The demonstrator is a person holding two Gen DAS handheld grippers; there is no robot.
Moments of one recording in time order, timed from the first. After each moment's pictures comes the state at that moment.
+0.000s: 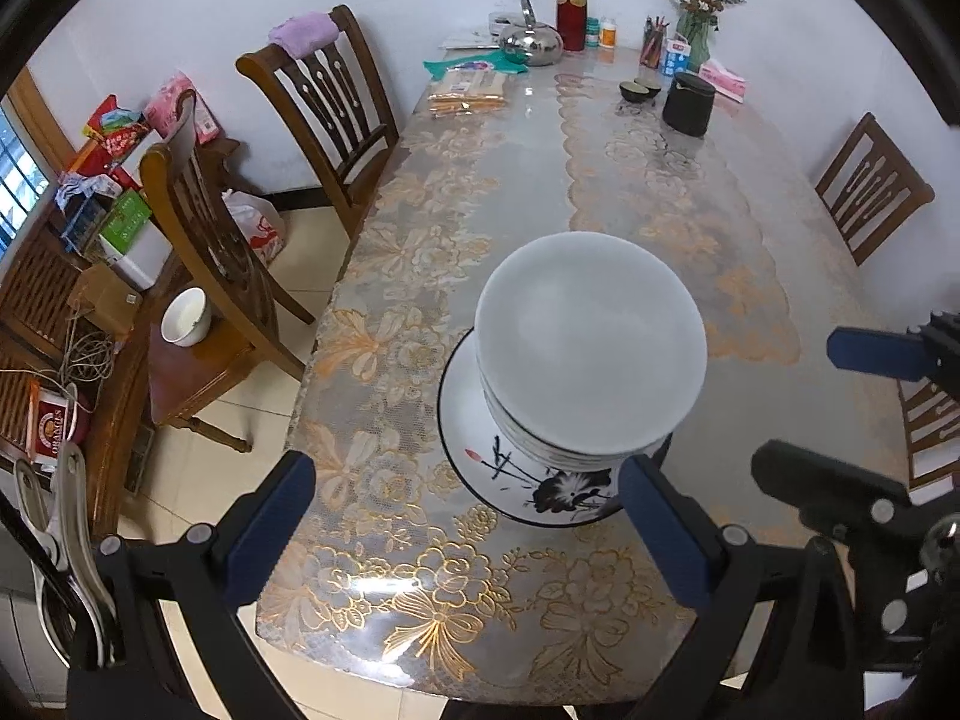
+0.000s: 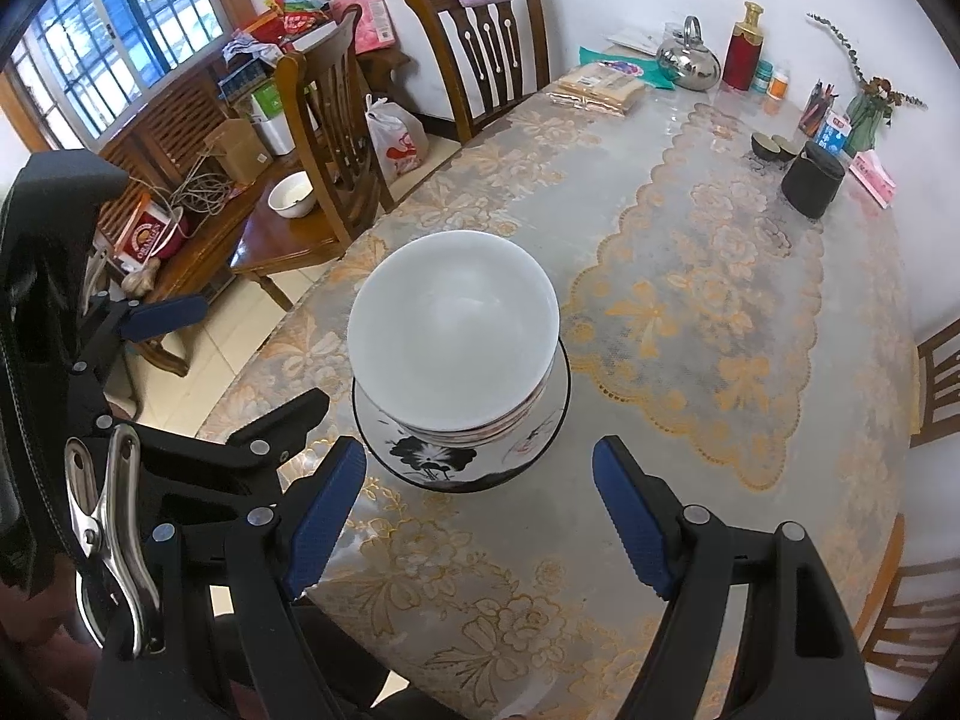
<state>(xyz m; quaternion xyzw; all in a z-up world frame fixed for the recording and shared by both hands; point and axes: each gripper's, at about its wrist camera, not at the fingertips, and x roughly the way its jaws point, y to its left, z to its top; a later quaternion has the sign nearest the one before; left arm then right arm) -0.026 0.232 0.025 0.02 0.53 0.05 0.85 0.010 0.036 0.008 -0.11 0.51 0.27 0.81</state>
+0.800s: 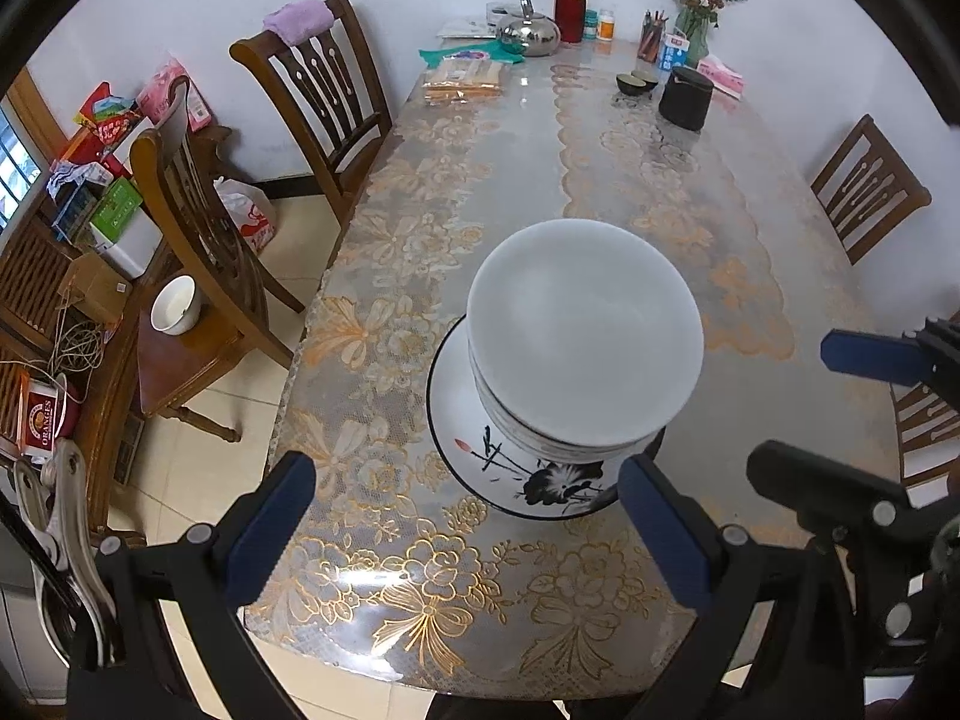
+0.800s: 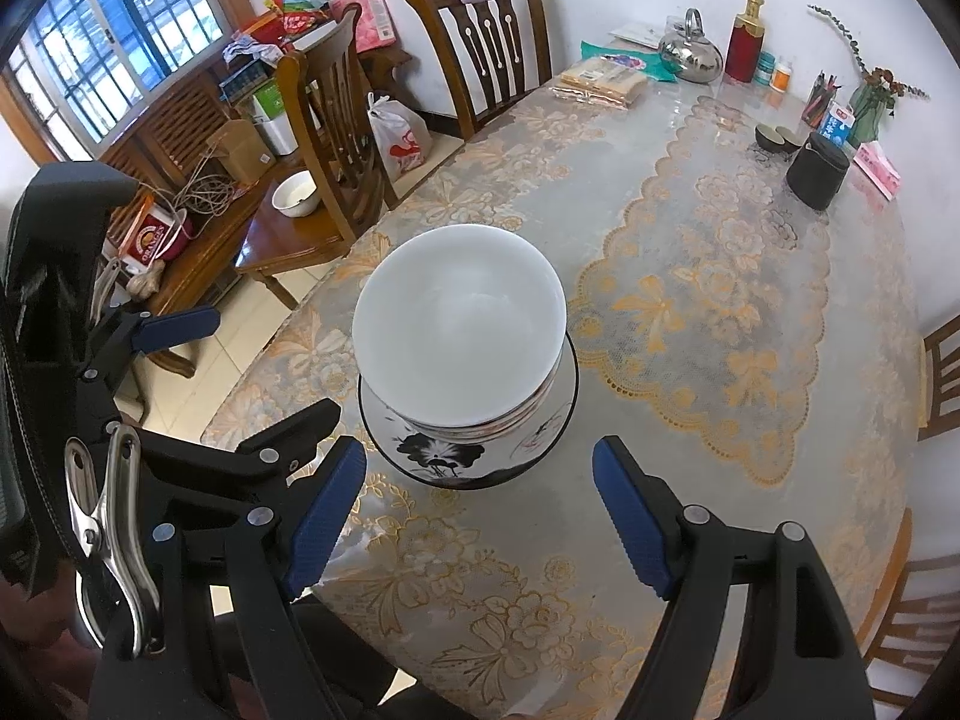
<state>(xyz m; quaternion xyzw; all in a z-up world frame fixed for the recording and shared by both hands) -0.025 0.237 0.019 0.01 0.54 0.04 0.84 0.011 0.037 0.005 -0.10 0.52 0.28 0.80</state>
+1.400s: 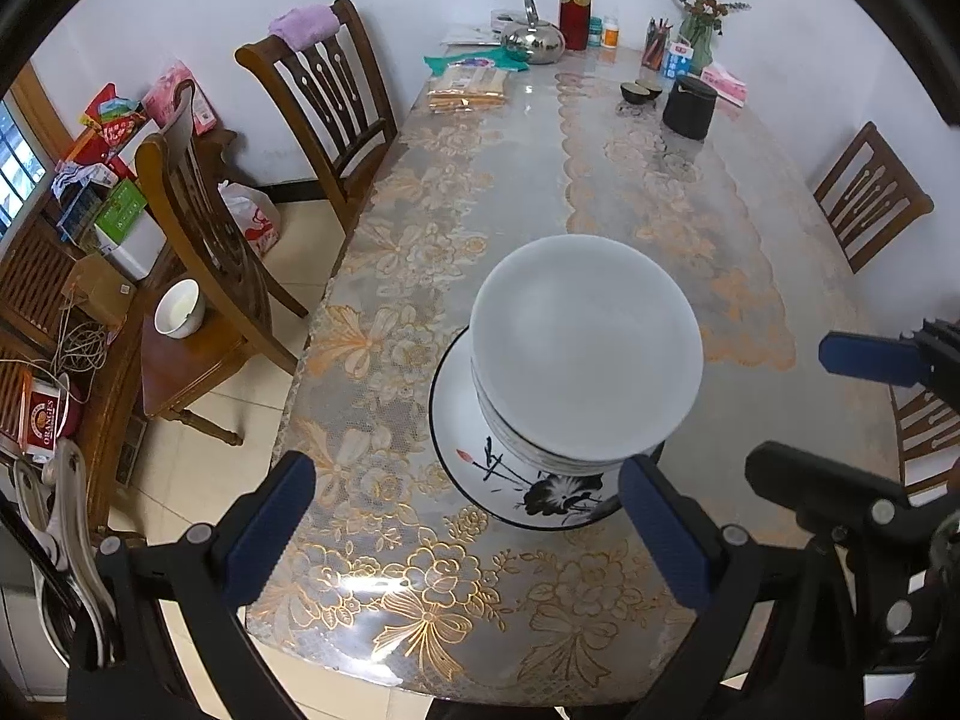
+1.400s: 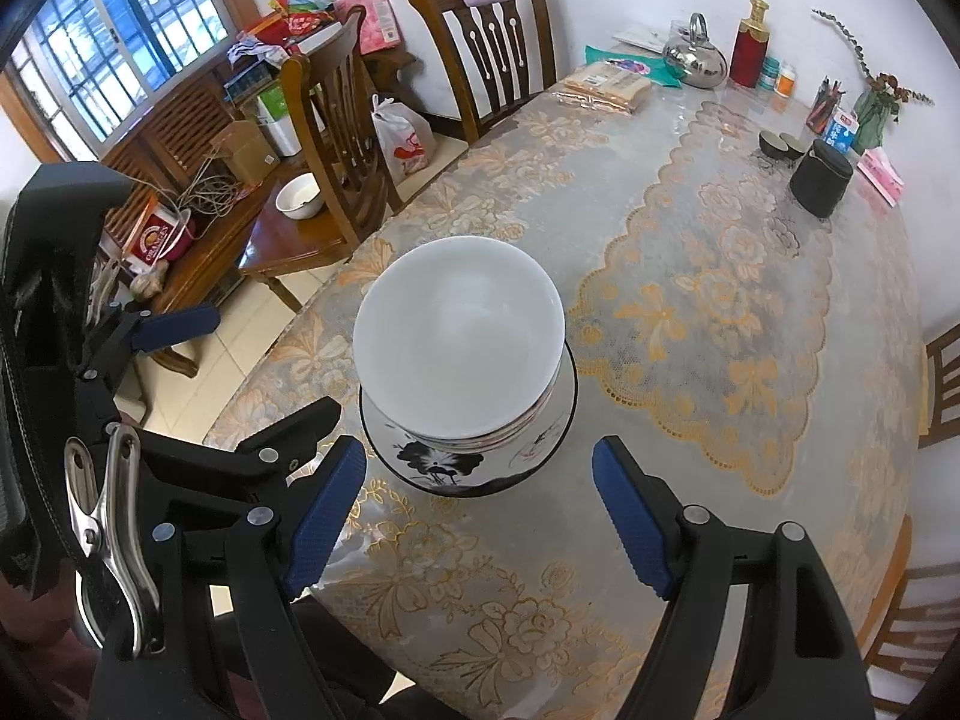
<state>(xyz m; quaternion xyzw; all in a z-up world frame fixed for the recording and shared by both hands) -0.023 0.234 0.026 0.01 0.53 0.05 0.84 0.012 0.037 0.008 -0.10 0.52 0.28 0.80</state>
